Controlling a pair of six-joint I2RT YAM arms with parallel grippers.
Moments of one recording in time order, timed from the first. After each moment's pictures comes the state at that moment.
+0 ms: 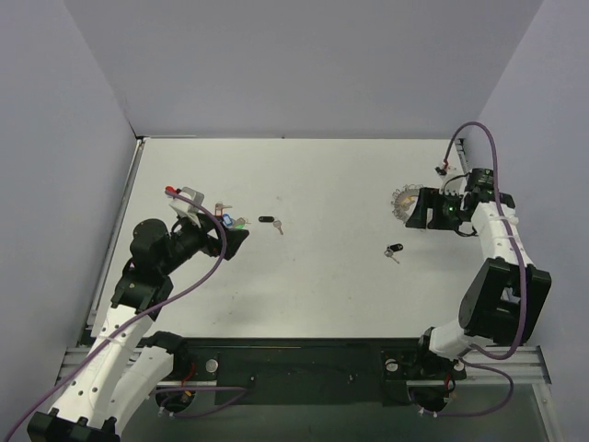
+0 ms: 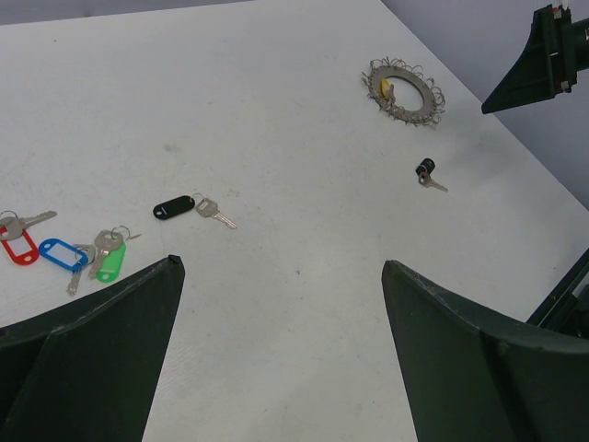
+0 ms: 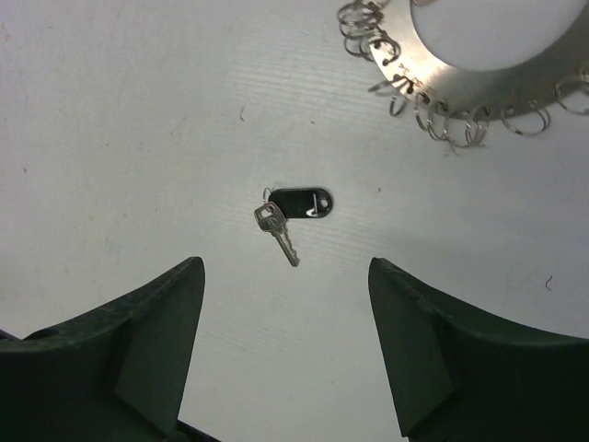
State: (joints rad) left arm -0.28 0.70 0.66 -0.10 0.40 -0.28; right arm -0.26 1.48 1.11 -0.70 -0.52 -0.25
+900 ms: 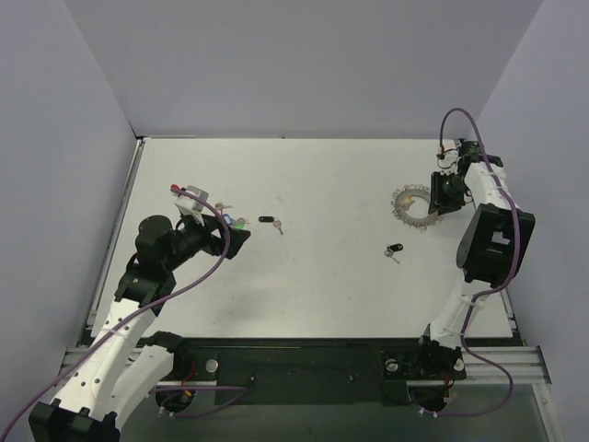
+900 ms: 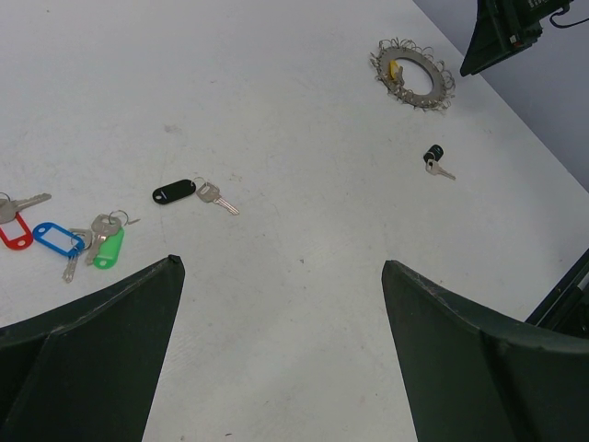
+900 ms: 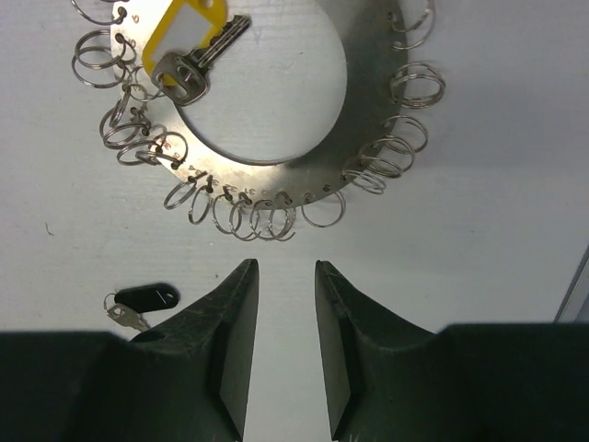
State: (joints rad) left arm -0.28 0.75 0.66 -0.11 0.40 -0.27; right arm -0.26 1.96 1.58 -0.85 -0.15 -0.20
